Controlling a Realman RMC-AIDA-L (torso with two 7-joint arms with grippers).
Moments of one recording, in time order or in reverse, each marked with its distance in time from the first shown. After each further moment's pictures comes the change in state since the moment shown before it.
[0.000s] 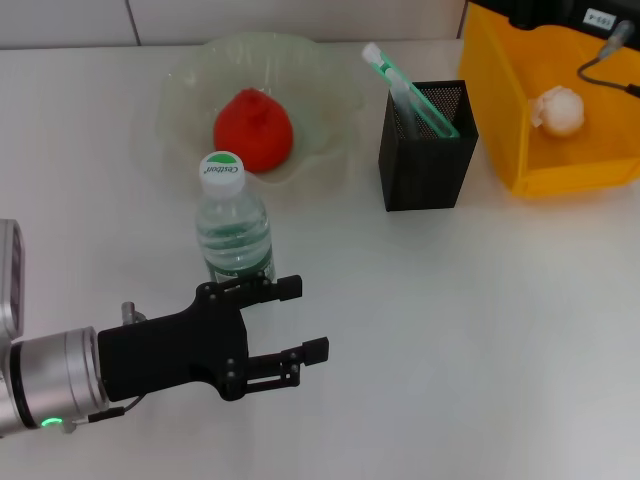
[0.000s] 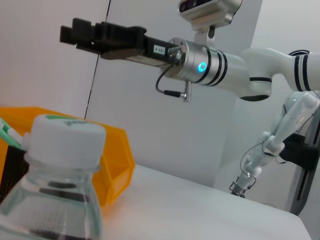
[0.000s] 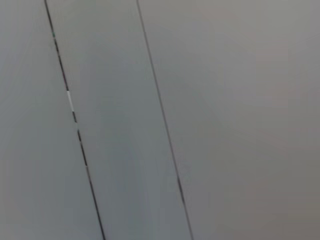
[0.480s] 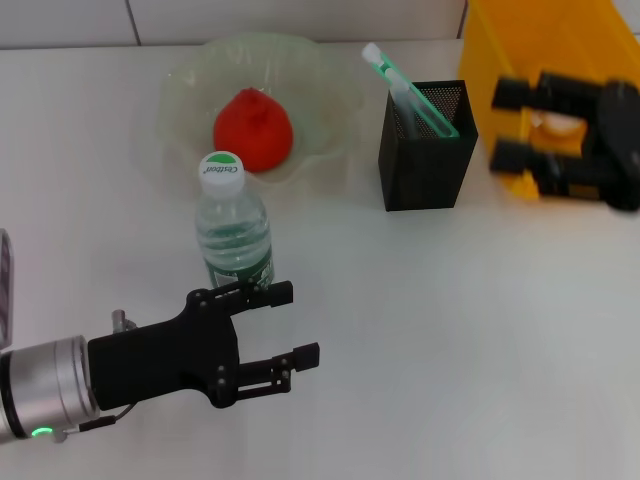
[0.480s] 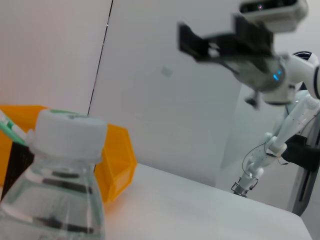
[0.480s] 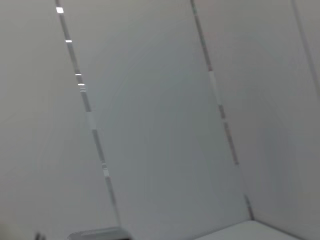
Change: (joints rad) left arm 0.020 0.005 -0.001 0.003 0.000 0.008 0.000; right arm -0.194 -0.019 0.006 -0.121 -0.001 -0.535 0.024
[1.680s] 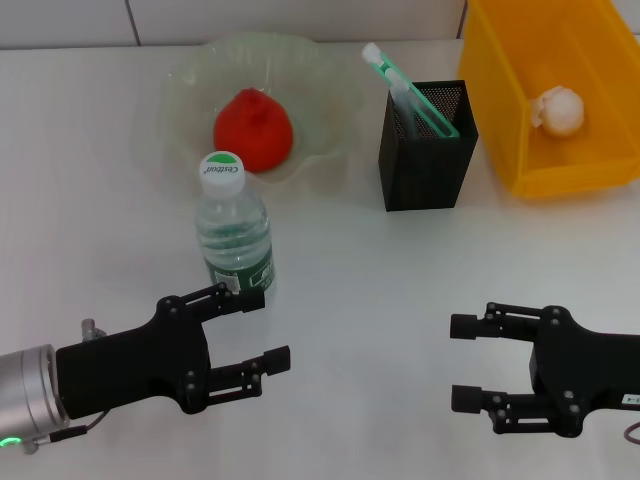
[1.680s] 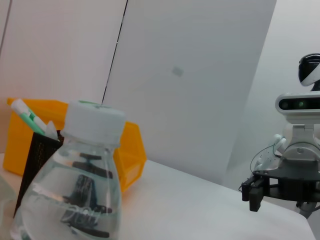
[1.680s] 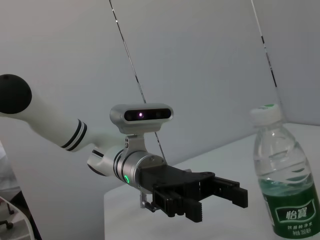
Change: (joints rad) left arm 0.037 0.029 -0.016 0.010 0.005 0.026 -0.024; right arm -0.071 0.006 0.003 0.398 -0.327 0.022 -0.445
